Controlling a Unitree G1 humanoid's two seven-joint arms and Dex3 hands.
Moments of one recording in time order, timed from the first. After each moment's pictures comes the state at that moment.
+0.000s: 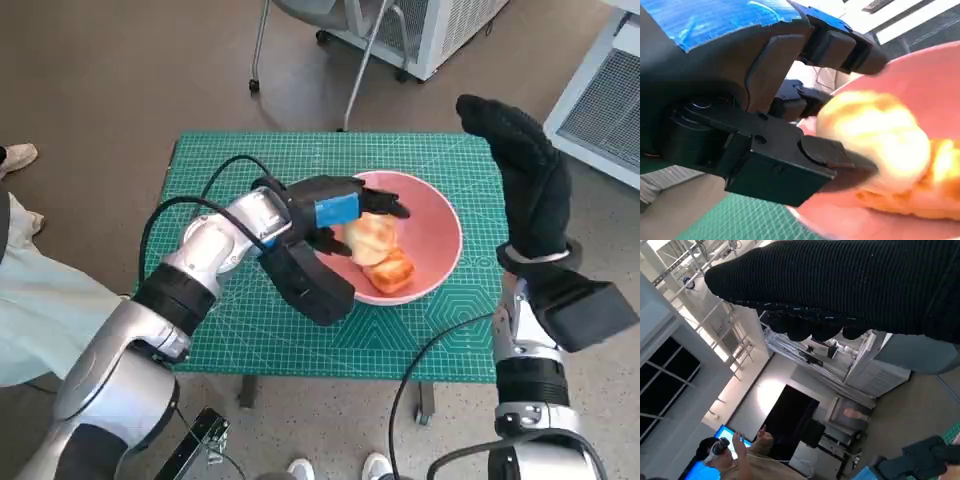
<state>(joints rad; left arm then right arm) -1.14 0.36 -0.67 0.80 0.96 -0.40 -0.12 -0.77 -0.19 -0.18 0.75 0.19 -0.90 0.37</state>
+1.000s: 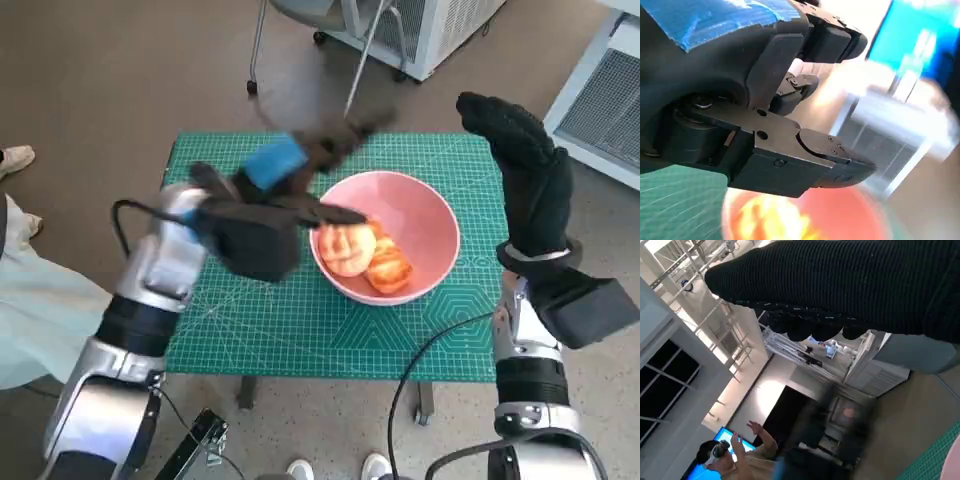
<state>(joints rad) -0.90 0.38 -0.11 0.52 0.19 -0.36 -0.40 -0.78 -0.19 -0.18 0.74 0.20 -0.86 0.37</state>
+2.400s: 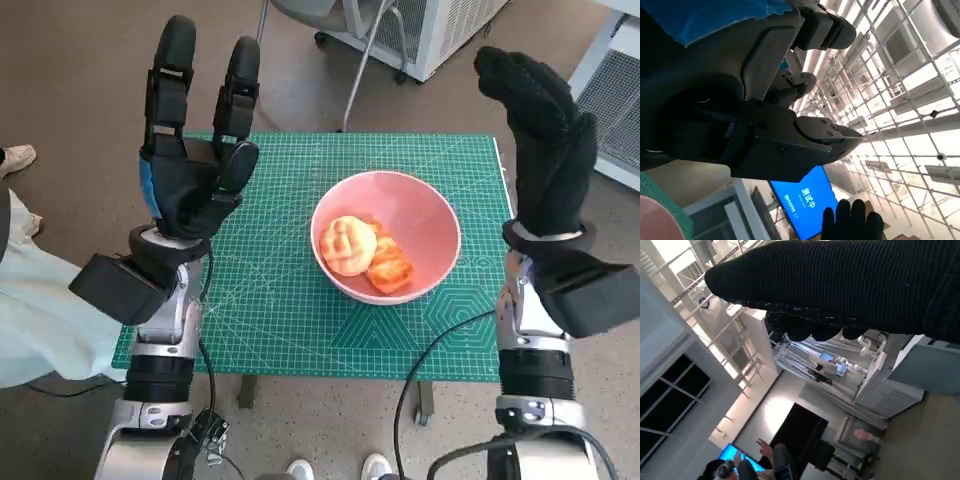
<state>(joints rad) -0.66 0.18 0.13 0.39 -0.13 -0.54 -0.22 -0.81 -0.19 -0.18 0.62 0.13 -0.79 0.23</state>
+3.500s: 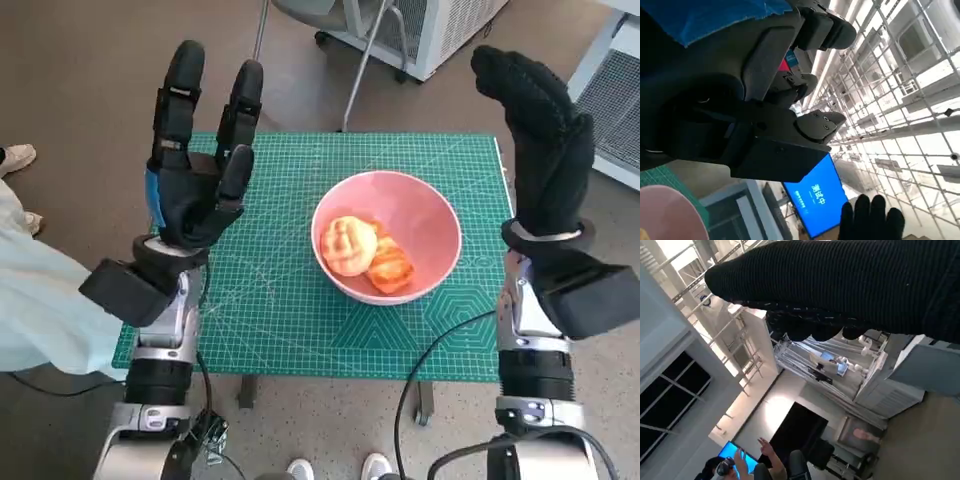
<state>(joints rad) -0.65 0.18 0.13 0.45 -0.16 -0.58 -0.25 -0.80 -0.19 -0.17 0.59 0.12 -0.78 0.23</state>
